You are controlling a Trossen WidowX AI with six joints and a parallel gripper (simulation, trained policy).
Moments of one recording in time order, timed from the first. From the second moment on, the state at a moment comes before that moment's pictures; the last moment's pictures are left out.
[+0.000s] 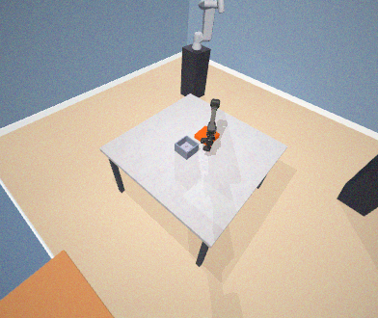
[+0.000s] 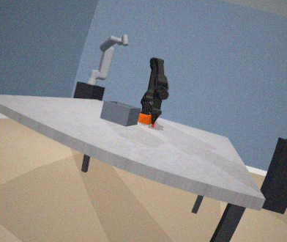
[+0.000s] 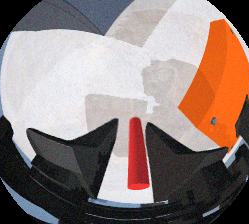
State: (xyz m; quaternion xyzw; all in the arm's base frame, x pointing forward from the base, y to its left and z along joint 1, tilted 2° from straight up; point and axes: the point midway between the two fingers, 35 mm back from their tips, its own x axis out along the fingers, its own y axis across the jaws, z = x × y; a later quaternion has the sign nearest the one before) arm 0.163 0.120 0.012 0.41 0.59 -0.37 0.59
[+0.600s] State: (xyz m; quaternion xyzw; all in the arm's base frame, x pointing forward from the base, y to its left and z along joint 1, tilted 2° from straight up) arm 0.178 0.108 0.039 0.37 0.59 -0.34 0.63
